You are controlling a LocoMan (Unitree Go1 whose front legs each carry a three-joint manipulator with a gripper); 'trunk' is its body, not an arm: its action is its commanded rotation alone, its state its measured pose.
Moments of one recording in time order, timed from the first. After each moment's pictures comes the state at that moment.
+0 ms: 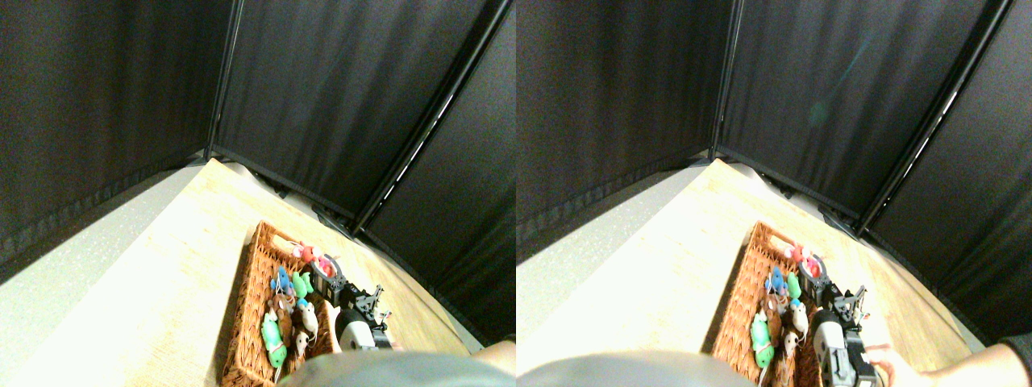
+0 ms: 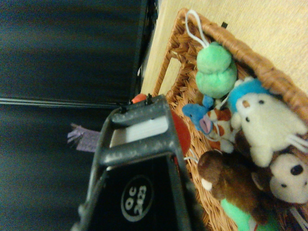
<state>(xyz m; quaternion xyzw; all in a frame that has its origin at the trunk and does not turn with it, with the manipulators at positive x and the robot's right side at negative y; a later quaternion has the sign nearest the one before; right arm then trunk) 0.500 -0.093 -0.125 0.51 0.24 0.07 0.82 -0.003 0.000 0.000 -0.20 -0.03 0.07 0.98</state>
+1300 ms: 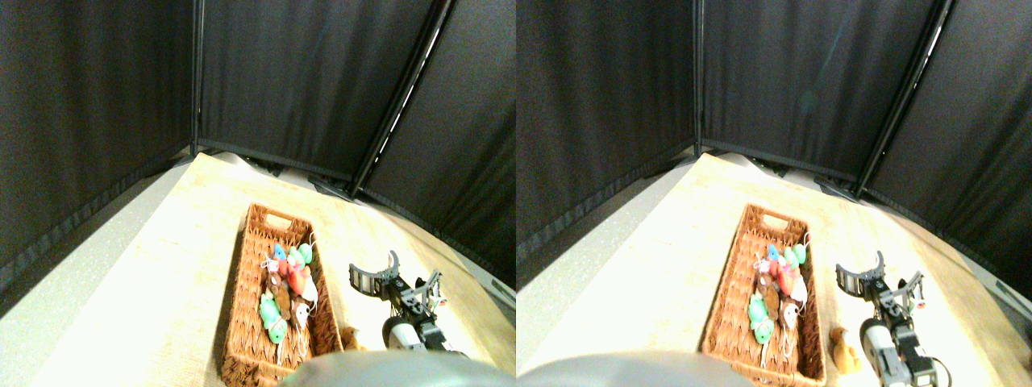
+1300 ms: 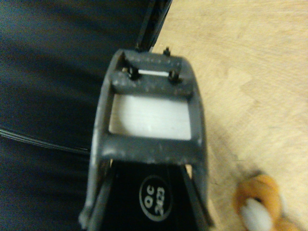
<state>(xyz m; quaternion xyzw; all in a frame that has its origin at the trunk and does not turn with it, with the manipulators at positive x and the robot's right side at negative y) 0.484 -0.225 -0.131 0.55 0.12 -0.06 0.82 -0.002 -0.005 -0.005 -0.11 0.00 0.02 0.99</state>
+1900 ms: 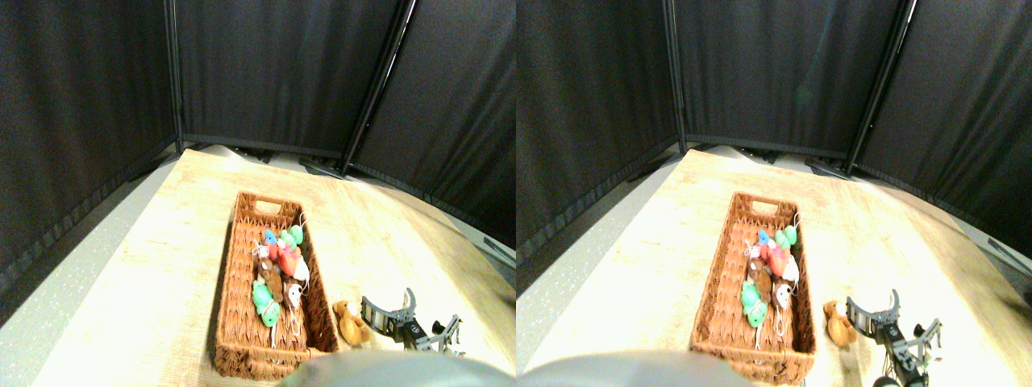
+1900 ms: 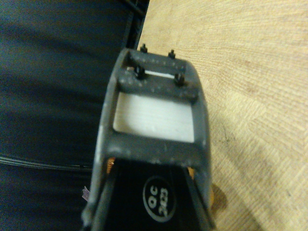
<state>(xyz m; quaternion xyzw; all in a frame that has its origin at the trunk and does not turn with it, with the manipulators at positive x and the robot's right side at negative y) 0.426 -0.254 -0.172 0.60 0.08 -0.11 0.79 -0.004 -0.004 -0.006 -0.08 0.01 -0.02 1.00</state>
